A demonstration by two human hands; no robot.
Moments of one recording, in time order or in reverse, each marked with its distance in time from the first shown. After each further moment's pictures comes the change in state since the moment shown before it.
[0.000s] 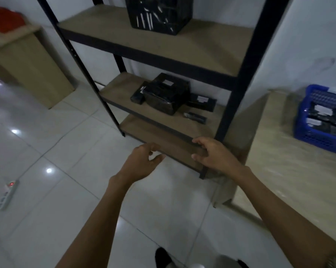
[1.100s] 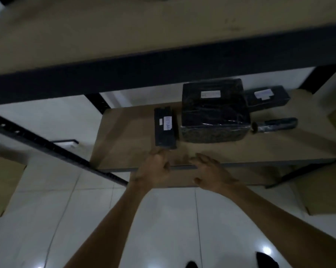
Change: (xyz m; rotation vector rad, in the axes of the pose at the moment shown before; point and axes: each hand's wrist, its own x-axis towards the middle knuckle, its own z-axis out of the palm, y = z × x) left_hand 0.464 -0.342 -0.108 0.347 -0.343 0.456; right_hand 0.470 -0.087 0.229 -0.032 0.052 0.413
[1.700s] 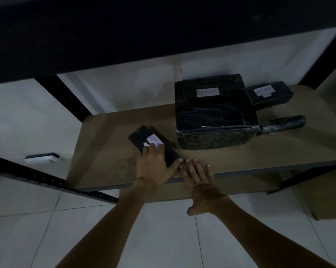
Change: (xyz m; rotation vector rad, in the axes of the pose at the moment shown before) left_hand 0.082 -0.035 0.057 0.395 0.283 0.008; right_hand 0.057 0.017 0.073 -0.289 -0.016 0.066
